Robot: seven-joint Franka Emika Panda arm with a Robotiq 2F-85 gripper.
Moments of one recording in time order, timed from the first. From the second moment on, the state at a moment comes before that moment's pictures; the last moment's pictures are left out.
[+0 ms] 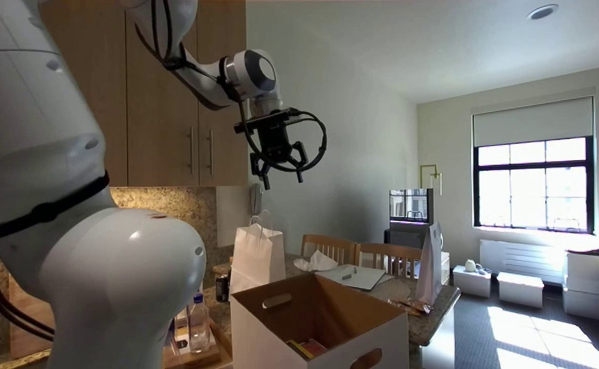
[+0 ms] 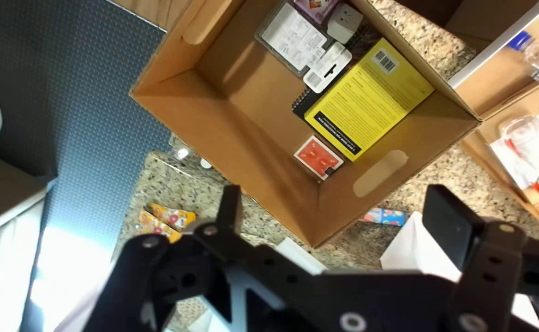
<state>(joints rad) 0.14 -0.46 0.17 -2.19 -0.11 1.85 -0.08</state>
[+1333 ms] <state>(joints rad) 0.39 0.01 0.41 -1.96 -0.24 1.84 -0.15</state>
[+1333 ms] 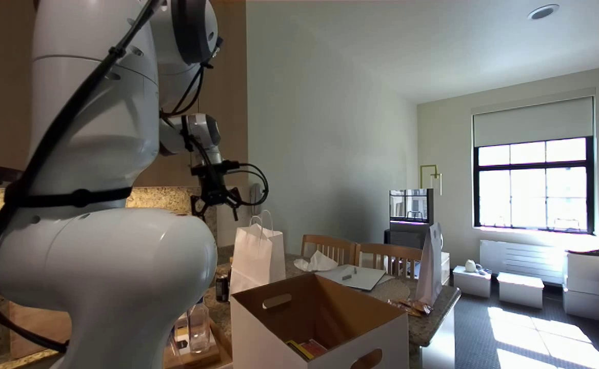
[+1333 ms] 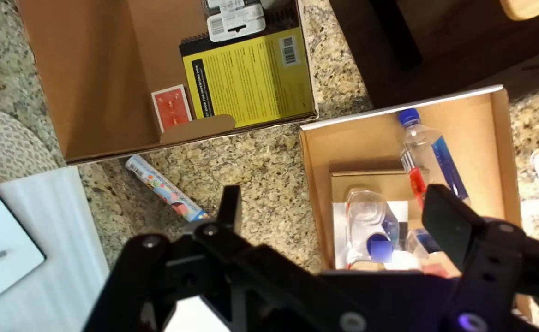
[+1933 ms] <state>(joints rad) 0.43 0.00 0.42 -1.97 -0.23 1.90 -0.21</state>
